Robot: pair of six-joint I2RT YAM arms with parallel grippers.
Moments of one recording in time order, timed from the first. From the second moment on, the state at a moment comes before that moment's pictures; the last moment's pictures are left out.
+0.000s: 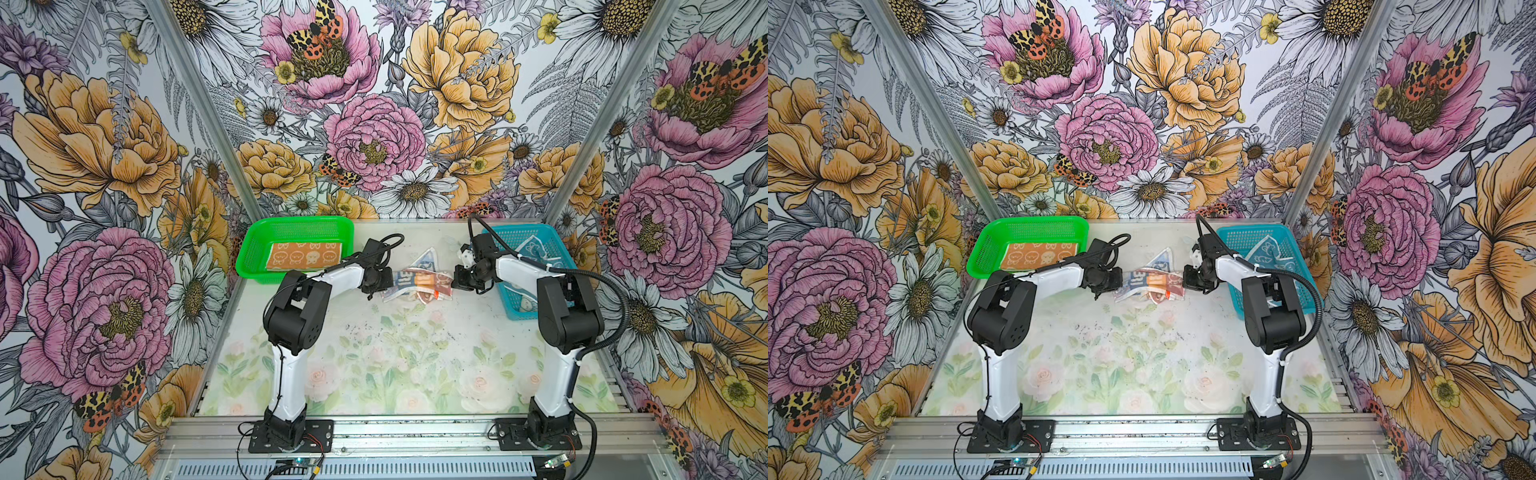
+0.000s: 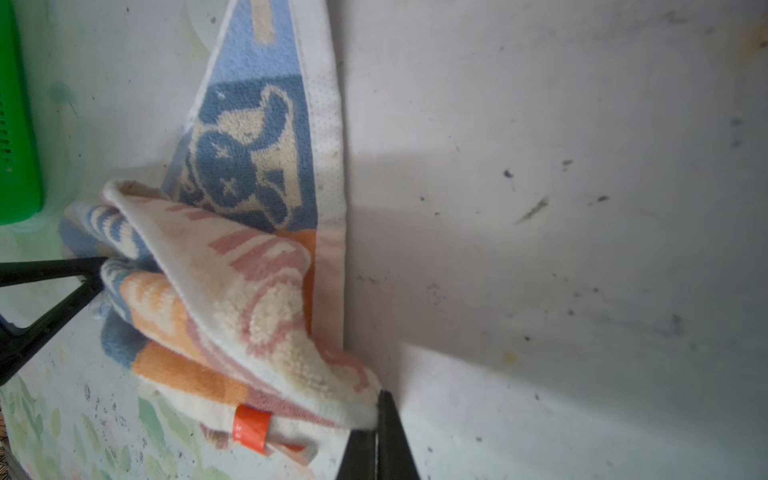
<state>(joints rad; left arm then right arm) -0.44 2.07 1.41 -0.39 0.11 -0.54 0.20 2.00 1.36 -0.55 -0.39 0.28</state>
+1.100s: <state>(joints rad) -0.46 1.78 1.26 -0.41 0.09 -0.55 0.25 1.92 1.22 -0.52 -0.39 0.28</state>
